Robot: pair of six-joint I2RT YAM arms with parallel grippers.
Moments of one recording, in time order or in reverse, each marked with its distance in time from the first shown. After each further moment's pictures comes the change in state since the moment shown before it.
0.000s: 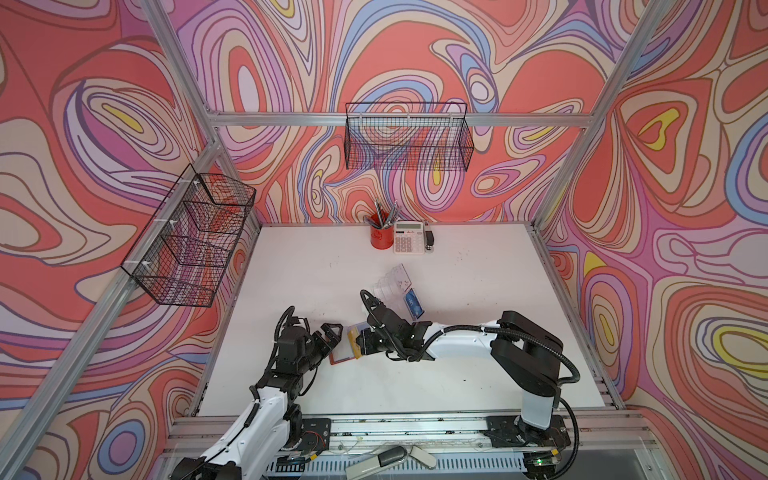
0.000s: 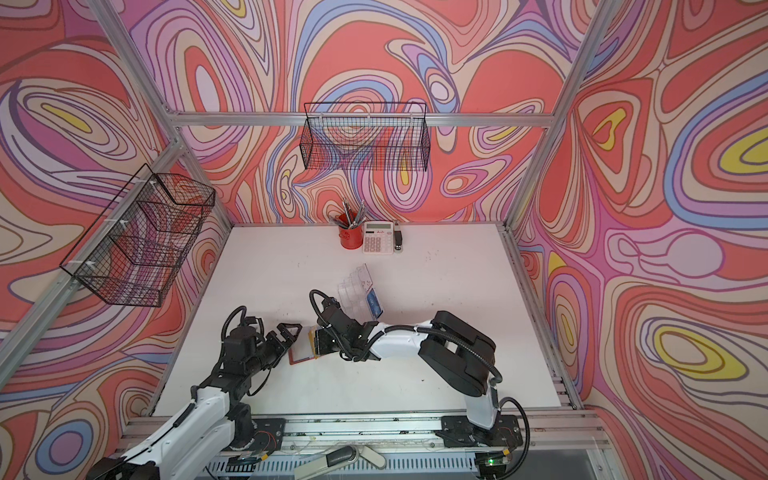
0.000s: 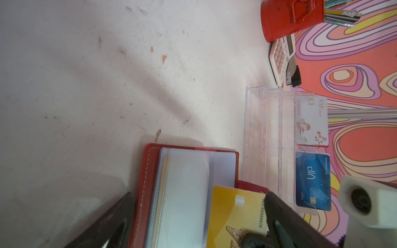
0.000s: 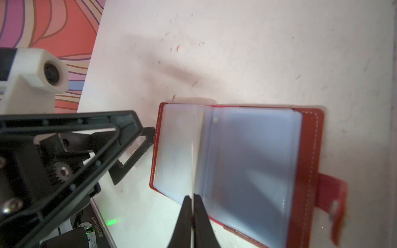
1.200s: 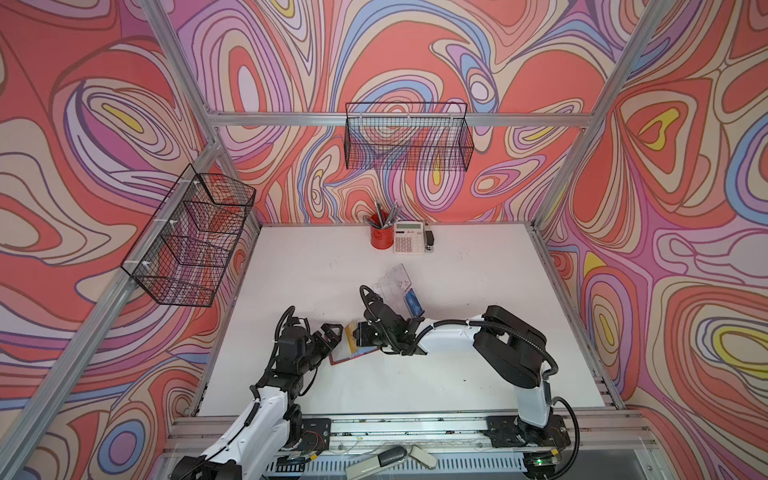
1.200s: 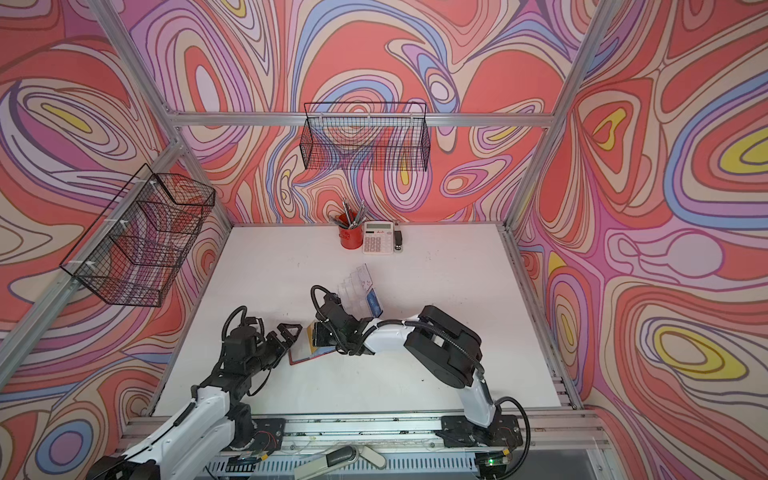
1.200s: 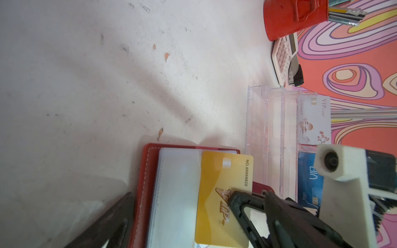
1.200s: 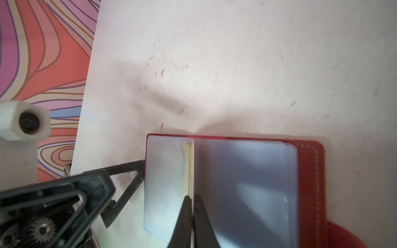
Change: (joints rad) left arm 0.000 0.007 0.000 -0.002 0.000 0.000; right arm -0.034 0.103 0.057 0.055 0.003 0.084
